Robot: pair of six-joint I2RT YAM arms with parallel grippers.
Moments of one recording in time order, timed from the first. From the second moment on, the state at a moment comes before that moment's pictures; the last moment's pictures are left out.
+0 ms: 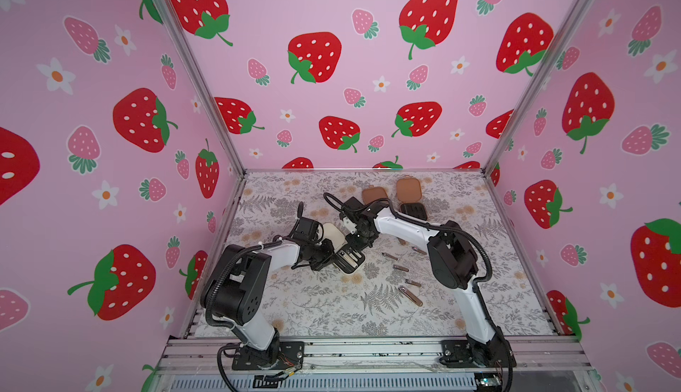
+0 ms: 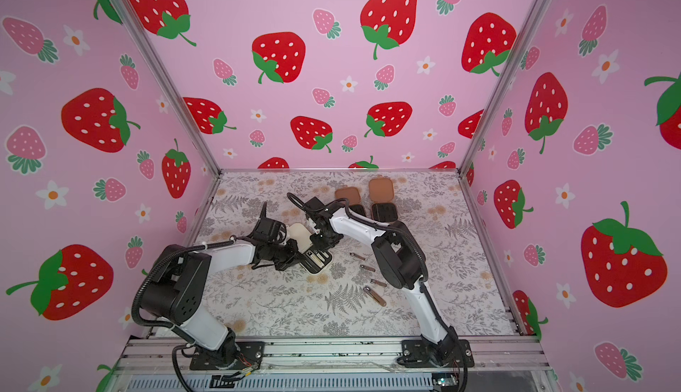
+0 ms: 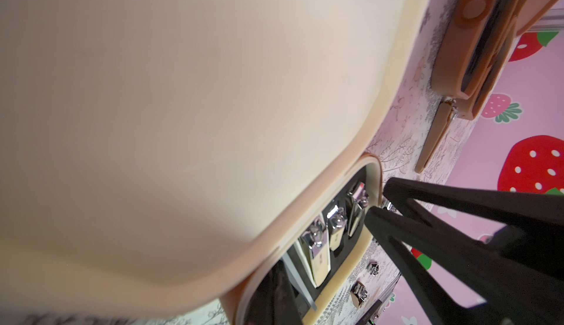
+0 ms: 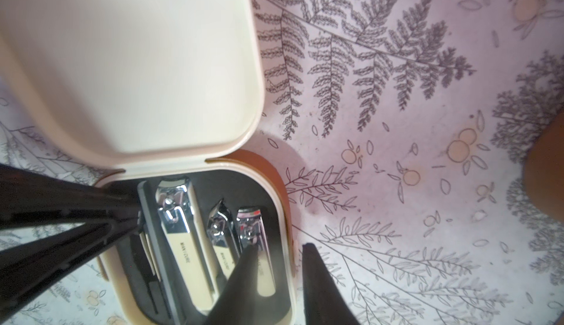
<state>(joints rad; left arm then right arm) -0.31 1.66 0.76 -0.19 0.51 -0.83 0.91 2.23 1.82 -0.91 -0.06 0.12</state>
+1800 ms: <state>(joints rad) -0.31 1.66 0.77 -0.20 0.50 -0.83 0.92 2.13 1.62 -0.84 -0.03 0.22</state>
